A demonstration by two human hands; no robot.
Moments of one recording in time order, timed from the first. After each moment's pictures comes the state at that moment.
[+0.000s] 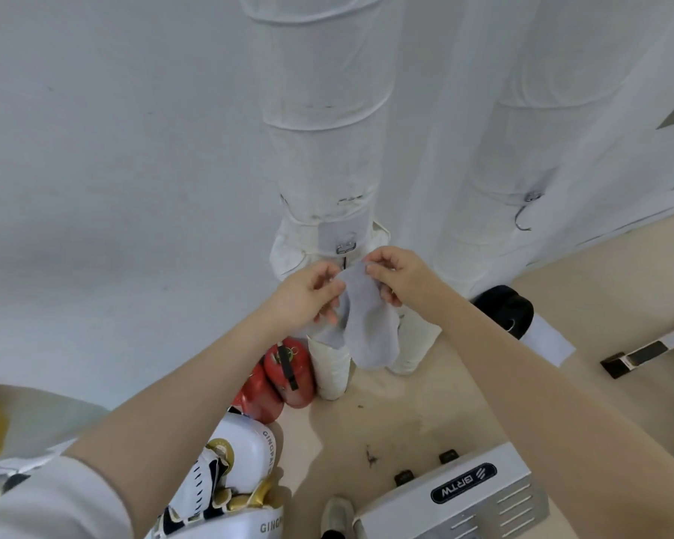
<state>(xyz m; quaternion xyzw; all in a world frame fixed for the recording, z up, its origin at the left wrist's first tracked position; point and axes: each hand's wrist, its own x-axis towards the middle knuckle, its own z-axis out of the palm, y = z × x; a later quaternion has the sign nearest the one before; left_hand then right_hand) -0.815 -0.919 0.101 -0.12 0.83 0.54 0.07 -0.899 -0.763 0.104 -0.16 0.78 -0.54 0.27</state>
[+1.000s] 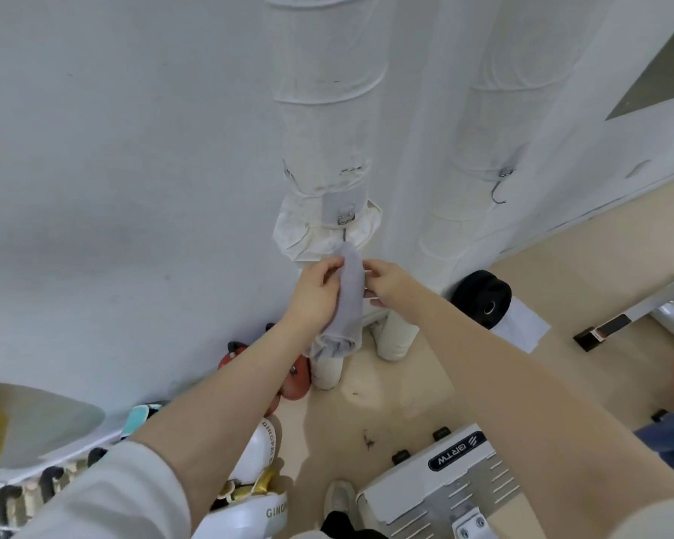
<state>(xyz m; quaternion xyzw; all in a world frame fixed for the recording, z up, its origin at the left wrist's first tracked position) -0.783 -0.889 0.082 -0.17 0.79 0.59 -0.02 -0.847 -0.772 0.079 -0.08 0.82 -0.48 0.30</state>
